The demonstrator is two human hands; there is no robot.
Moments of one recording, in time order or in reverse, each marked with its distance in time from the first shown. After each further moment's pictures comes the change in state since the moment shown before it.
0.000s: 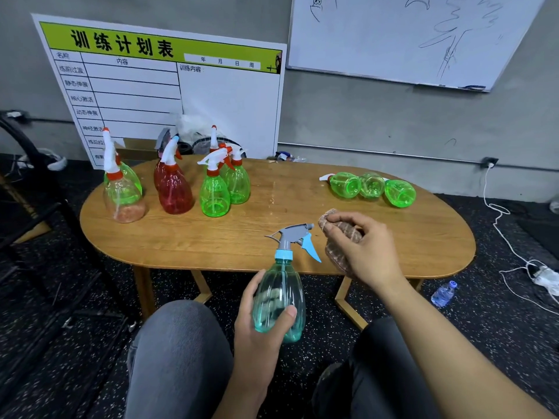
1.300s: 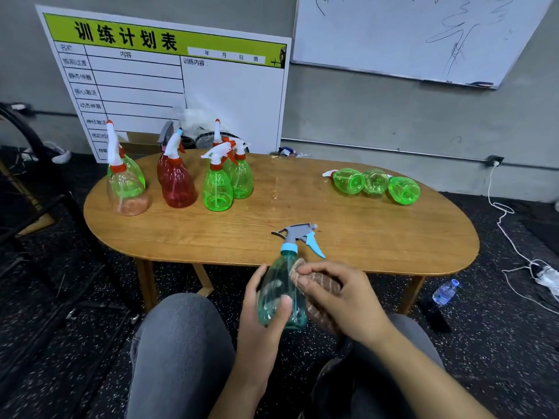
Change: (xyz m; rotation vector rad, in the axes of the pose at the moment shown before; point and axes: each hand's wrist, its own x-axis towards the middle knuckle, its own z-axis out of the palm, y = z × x) left_hand 0.002 -0.002 -0.003 0.007 -0.051 -0.011; right_hand -0.075 -0.005 0.023 0.146 -0.318 0.024
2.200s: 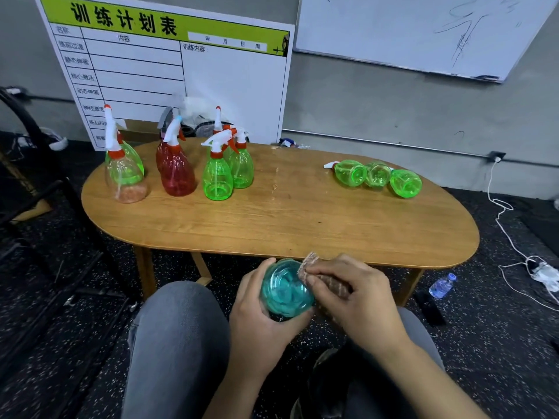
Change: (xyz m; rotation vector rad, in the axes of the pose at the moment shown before) left_hand -0.003 -0.004 -0.010 0.540 0.083 0.280; right_hand -0.021 -0.004 -0.003 -0.317 0.184 -0.203
